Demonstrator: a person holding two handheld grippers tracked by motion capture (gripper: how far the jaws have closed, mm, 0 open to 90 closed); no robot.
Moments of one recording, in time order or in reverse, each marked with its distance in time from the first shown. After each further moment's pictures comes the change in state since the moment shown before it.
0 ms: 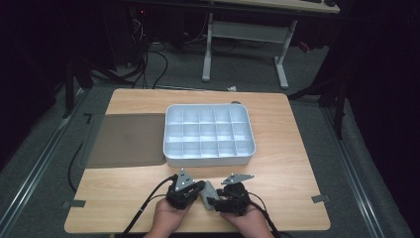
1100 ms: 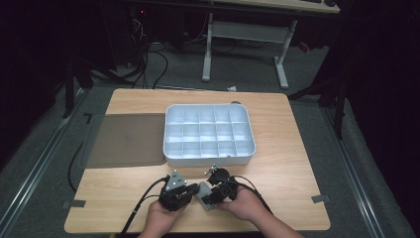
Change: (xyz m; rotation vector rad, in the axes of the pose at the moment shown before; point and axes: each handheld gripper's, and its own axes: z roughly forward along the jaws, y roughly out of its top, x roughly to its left) left arm 0.013 -0.011 -0.009 0.022 -0.046 -0.052; right arm -0.001 0.051 0.020 0.346 0.085 -0.112
